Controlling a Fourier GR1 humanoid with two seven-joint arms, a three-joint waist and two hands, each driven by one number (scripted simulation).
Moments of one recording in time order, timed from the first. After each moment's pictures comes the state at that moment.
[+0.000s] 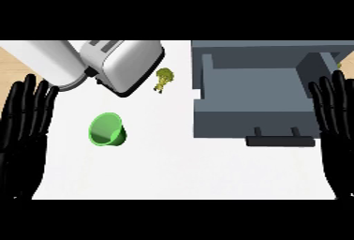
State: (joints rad) left arm 0.00 0.08 -0.01 -2.10 -0.02 0.00 0.01; right arm -0.03 -0.08 0.01 -2.10 0.02 0.02 -0.02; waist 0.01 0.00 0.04
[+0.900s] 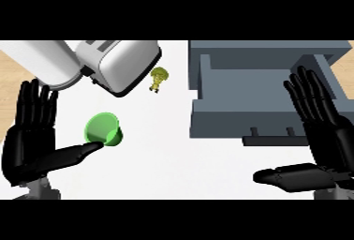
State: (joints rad) left arm -0.03 0.03 0.14 -1.82 0.13 0.12 -0.01; right arm -0.09 -0.13 -0.01 -1.97 -0.07 0.13 0.07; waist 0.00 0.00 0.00
